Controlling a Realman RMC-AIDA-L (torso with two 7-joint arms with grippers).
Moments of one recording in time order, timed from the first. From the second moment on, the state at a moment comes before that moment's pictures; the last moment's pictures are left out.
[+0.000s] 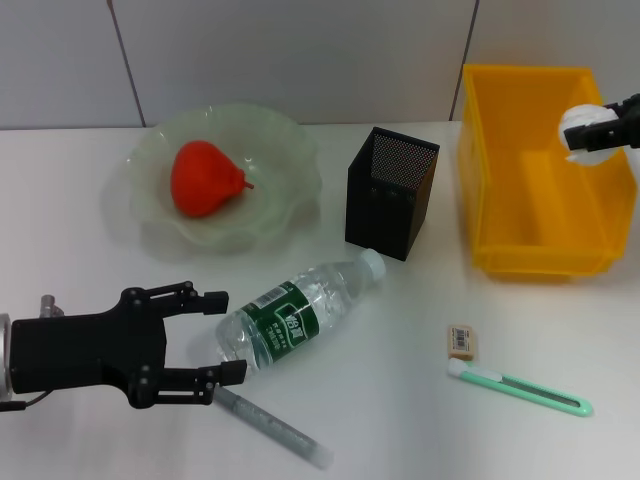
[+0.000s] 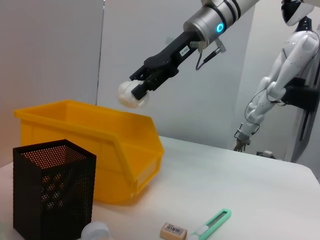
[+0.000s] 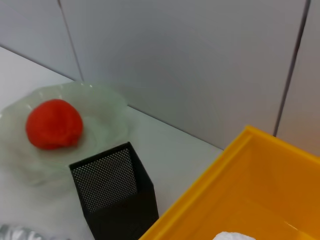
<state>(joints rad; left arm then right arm) -0.45 -1.98 0.84 0.57 1.86 1.71 -1.16 0.76 1.97 -0.62 -1.13 -2.52 -1.52 2.07</state>
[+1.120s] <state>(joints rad) -0.46 -1.98 0.84 0.58 1.86 1.71 -1.16 0.60 1.96 -0.64 -1.11 -1.89 -1.81 1.85</state>
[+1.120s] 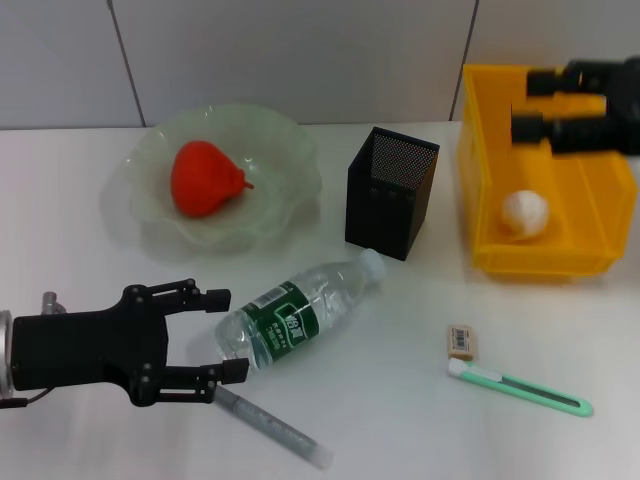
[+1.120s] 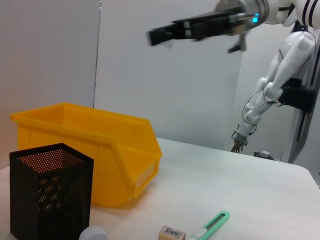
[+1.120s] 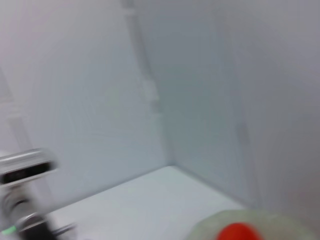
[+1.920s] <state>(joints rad) -0.45 -1.98 0.84 0.58 1.86 1.71 -1.15 0.54 2.08 -0.82 -1.05 -2.15 -1.87 1.64</state>
